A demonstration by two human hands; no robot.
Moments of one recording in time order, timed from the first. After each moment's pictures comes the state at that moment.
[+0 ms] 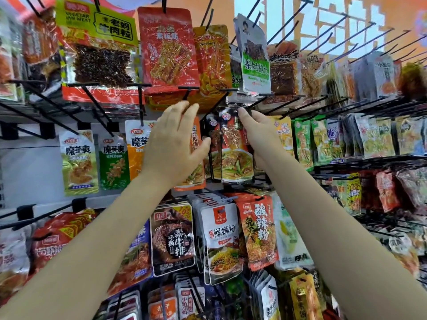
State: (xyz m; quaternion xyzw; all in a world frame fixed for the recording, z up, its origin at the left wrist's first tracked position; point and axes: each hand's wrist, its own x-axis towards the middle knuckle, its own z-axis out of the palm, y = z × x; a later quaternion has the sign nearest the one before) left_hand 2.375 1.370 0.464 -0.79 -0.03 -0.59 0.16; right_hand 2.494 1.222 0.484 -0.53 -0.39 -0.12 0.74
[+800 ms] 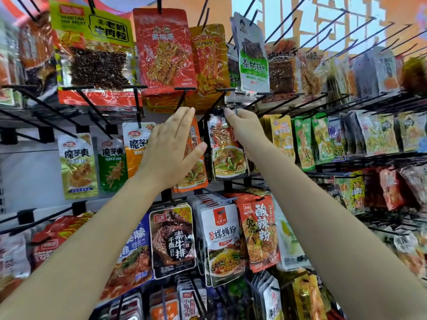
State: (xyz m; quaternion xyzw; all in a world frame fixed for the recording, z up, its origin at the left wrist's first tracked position) left_hand 2.381 1.386 0.462 -0.85 -0.04 -0.51 0.14; right_hand 2.515 1.247 0.500 -0.59 -0.40 -0.14 0.69
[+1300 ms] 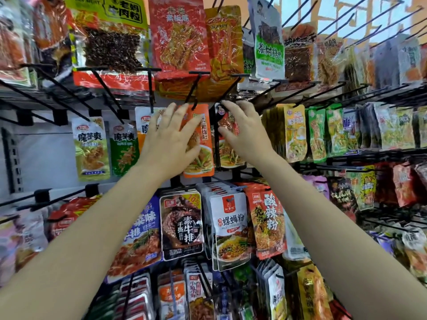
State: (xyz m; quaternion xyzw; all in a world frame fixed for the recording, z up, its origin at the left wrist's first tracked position) left_hand 2.369 1.400 0.457 -0.85 -0.14 -0.44 0.24; right_hand 2.523 1.264 0.462 -0.69 -0.46 -0.41 0.39
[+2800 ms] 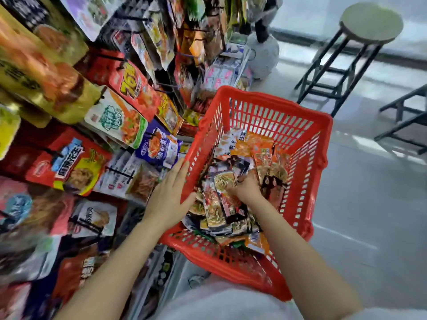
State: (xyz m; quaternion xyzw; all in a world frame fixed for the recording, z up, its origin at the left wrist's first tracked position) left_hand 2.447 1.143 -0.136 -0.95 0.20 0.16 -0.18; right_hand 2.437 0.913 -0.211 -0.77 0.34 0.25 0.48
